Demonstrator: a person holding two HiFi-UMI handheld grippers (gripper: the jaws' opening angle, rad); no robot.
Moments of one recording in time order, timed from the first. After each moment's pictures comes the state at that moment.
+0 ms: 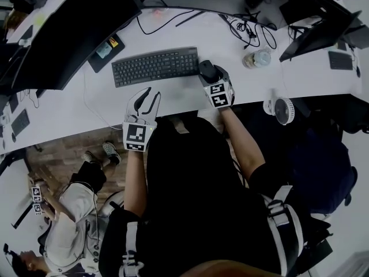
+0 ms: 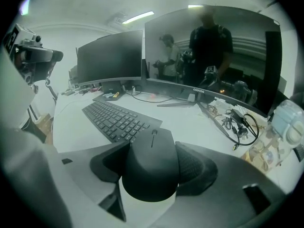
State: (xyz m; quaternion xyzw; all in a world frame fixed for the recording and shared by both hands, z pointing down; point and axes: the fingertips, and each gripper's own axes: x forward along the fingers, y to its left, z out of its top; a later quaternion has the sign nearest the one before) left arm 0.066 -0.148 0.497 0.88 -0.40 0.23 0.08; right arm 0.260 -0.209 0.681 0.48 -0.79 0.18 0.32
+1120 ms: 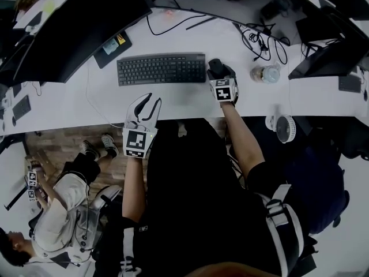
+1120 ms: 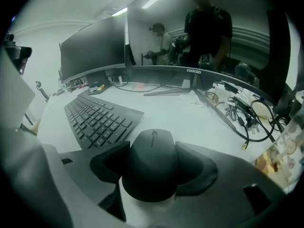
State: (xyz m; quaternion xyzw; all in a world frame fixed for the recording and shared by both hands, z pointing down) left arm 0.063 -0.154 0.502 0.86 -0.44 0.26 0.10; right arm 0.282 -0.265 0.729 0.50 -0.77 0.23 0.34
